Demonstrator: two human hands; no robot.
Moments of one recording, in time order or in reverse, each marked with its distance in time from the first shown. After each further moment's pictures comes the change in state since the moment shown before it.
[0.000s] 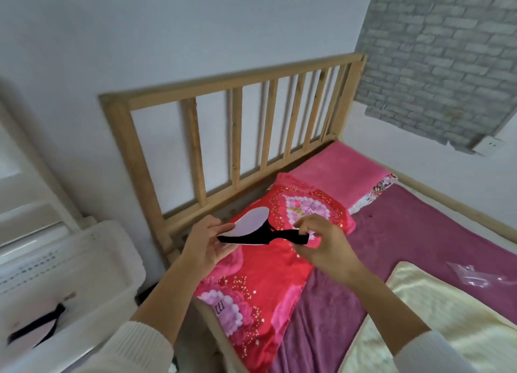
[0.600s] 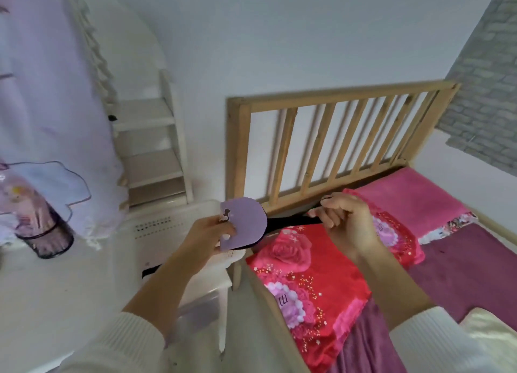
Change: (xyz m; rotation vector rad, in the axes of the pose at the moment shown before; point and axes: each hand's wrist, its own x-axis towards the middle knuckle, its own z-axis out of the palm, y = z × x) left_hand -0.091 0.090 -0.184 0.375 0.094 0.234; right_hand 0.036 -0.171 0.107 1.063 -0.137 0.203
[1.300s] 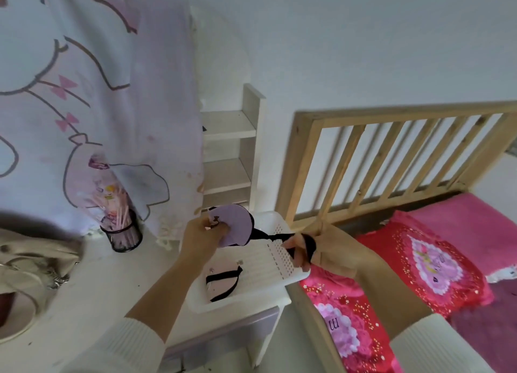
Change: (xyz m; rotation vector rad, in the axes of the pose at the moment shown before) left_hand -0.008 0.021 -0.146 0.222 0.446 0.269; right_hand 0.039 0.074 0.140 -0.316 -0.680 0.404
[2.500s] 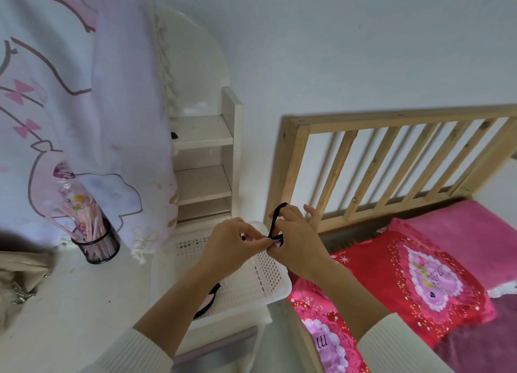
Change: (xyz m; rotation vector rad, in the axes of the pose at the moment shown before) left_hand -0.013 0.051 0.090 0.436 -0.224 0.298; right_hand 0.044 0.024 -0.047 -1.386 0.611 -0.261
